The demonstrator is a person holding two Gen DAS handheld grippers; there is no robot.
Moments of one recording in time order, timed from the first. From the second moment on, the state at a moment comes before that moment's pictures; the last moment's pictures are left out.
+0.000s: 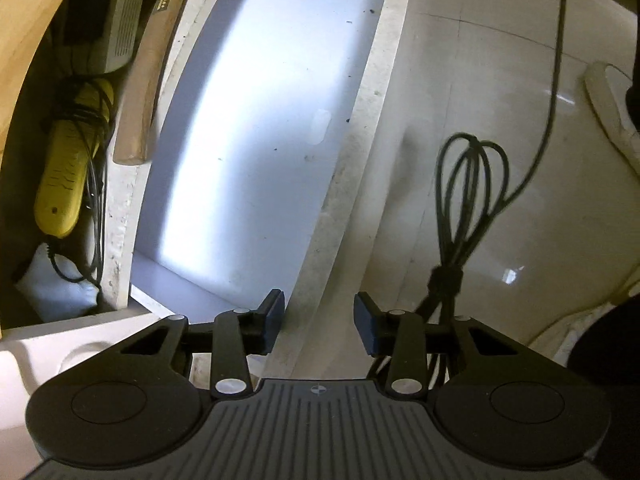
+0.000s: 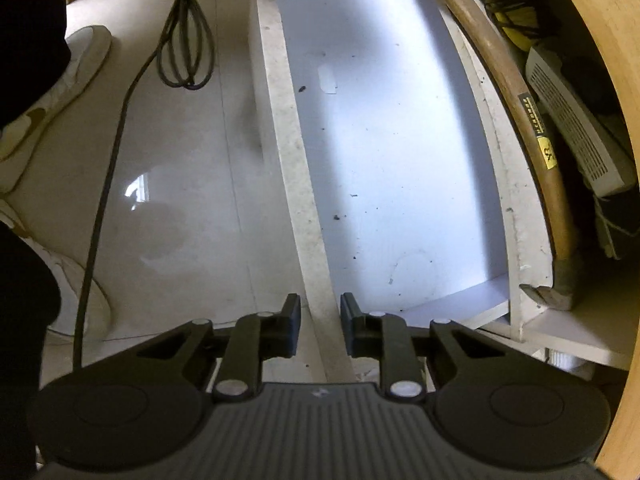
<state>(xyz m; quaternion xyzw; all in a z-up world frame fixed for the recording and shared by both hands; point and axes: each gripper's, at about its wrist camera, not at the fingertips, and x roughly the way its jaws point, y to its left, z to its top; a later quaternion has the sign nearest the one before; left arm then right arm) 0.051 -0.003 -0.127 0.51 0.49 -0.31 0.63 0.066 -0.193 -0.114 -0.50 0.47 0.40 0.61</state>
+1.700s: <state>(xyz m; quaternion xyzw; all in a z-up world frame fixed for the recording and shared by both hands) 0.060 0.000 -0.101 0.42 0.50 -0.26 0.71 0.068 -0.197 -0.088 -0.42 0.45 0.35 0.71</state>
